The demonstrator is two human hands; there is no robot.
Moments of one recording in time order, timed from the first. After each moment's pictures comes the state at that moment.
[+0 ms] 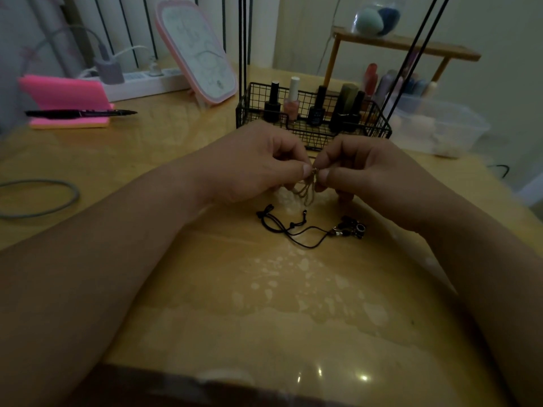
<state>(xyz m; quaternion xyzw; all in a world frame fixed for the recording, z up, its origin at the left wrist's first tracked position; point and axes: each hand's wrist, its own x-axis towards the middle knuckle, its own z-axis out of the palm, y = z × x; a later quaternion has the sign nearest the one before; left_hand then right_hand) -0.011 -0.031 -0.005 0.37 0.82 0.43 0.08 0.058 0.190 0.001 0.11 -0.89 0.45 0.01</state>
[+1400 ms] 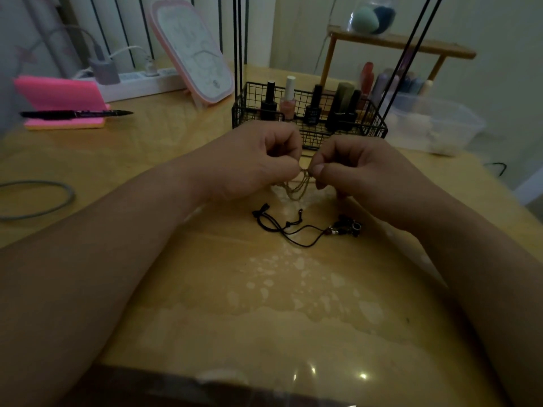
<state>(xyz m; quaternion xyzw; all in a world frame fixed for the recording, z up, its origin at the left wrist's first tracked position) -0.010 -0.028 -0.005 0.38 0.81 0.44 0.06 0.060 0.184 0.001 0.10 -0.90 0.42 0.04</state>
